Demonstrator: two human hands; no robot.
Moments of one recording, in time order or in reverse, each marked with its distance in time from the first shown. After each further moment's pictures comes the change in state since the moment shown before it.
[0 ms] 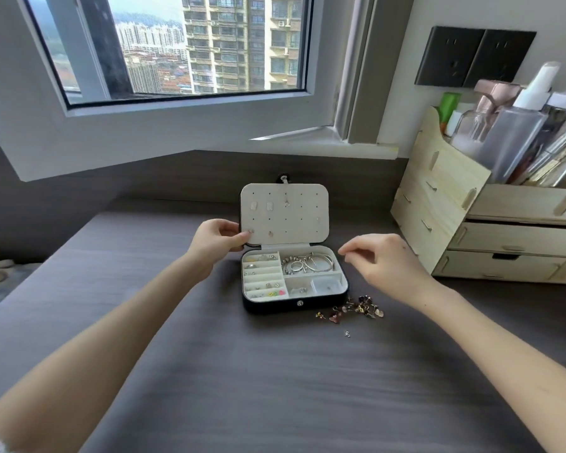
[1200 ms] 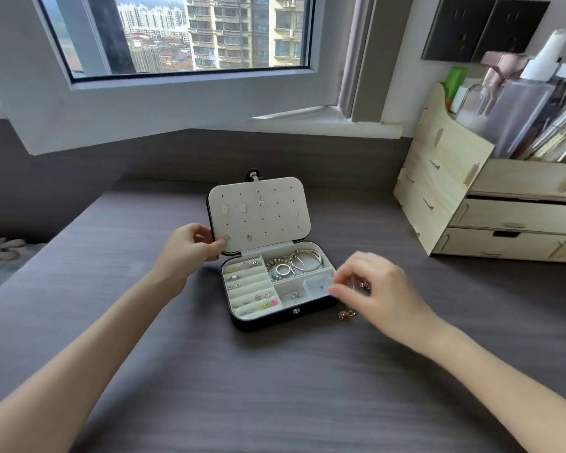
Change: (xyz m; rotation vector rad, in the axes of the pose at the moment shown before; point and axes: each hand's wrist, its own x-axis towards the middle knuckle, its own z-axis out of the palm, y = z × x) left_hand -0.075 -0.001 -0.030 0.057 0.066 -0.072; right_hand -0.064 -0.020 0.023 0.104 0.011 -0.129
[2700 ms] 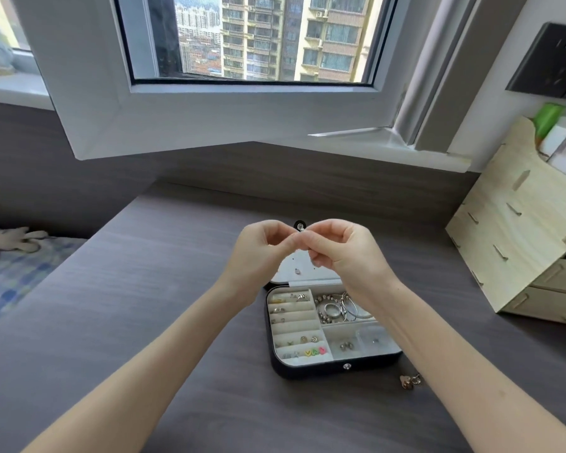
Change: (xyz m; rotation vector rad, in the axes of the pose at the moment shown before) left_hand 0.006 0.039 0.013 -0.173 -0.139 0.253; right_hand 0.132 -0.060 0.058 0.871 -0.045 0.464
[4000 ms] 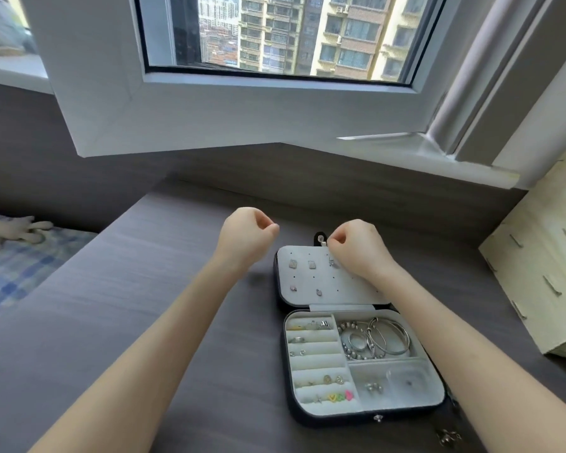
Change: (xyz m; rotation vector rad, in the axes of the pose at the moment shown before) left_hand 0.065 -0.024 -0.038 0.490 0.233 -0.170; right_hand 0.096 0.034 -0.007 -1.020 0.056 -0.001
